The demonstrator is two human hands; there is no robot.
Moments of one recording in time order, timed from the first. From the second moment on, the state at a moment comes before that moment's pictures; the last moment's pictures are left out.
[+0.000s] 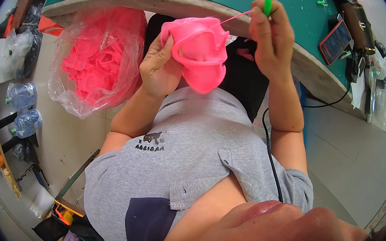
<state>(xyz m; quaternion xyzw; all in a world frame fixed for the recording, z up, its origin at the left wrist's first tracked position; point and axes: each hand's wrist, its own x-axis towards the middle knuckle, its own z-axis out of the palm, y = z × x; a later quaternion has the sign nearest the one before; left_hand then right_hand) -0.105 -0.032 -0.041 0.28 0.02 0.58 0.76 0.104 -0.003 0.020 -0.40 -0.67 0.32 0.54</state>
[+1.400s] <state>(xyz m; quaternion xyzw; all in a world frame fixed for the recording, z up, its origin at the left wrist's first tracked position) -0.091 -0.029 -0.017 0.20 0.22 0.49 0.82 0.204 0.043 0.006 -0.66 -0.75 -0.01 0.09</state>
